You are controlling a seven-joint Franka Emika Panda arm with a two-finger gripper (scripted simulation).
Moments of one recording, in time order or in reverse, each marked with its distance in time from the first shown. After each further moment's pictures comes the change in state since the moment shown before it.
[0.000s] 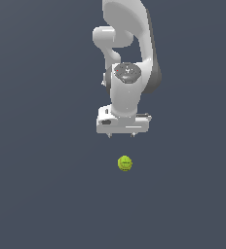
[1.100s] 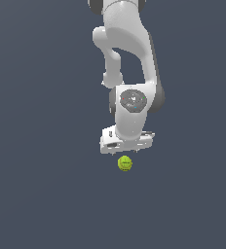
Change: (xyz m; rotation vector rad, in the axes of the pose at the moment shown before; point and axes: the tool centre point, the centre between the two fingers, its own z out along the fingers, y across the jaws) arm 0.055 -0.012 0.043 0.000 -0.001 -0.110
